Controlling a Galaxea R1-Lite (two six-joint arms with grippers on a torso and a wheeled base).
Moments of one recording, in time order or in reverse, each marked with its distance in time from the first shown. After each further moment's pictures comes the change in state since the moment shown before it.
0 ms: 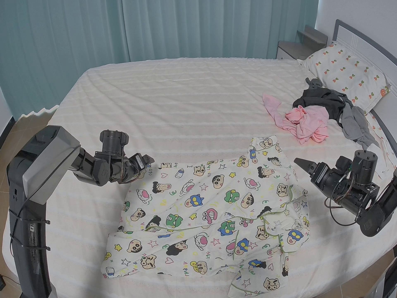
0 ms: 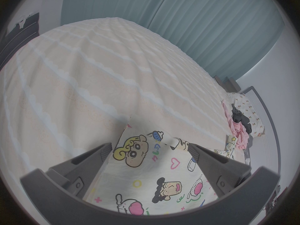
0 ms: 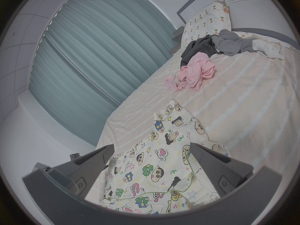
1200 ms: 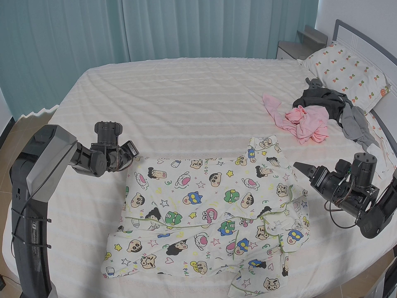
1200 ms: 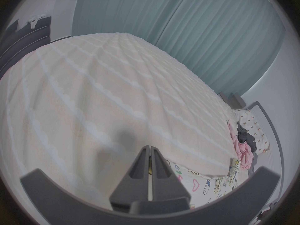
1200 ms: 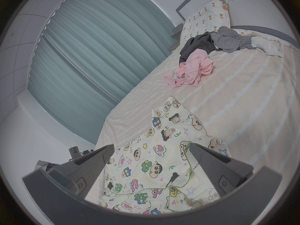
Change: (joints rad) left arm 0.053 0.048 -0.148 0.001 0.096 -0.027; right arm -0.001 0.005 0.020 0.000 0.014 0.001
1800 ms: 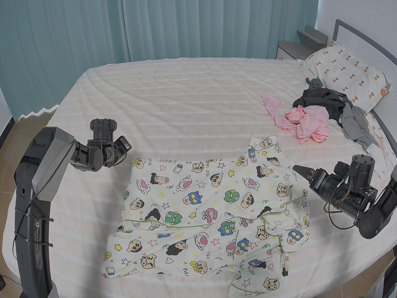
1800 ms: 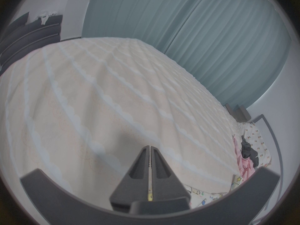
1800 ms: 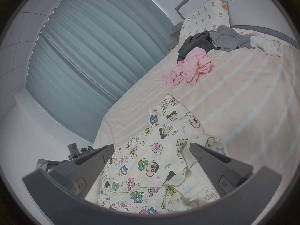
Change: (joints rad) left arm 0.047 0.068 -0.143 0.049 0.030 -0.054; right arm -0.003 0.019 0.002 0.003 -0.004 -0.011
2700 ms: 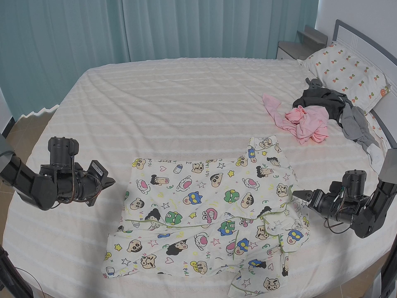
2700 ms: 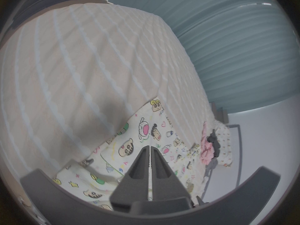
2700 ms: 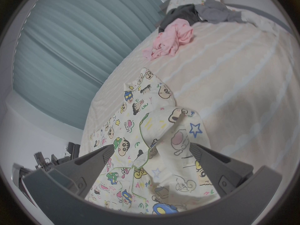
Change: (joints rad) left arm -0.004 -0.628 0.943 -0.193 -0.290 -0.305; right arm -0.131 0.177 0.005 0.070 0.182 -0.060
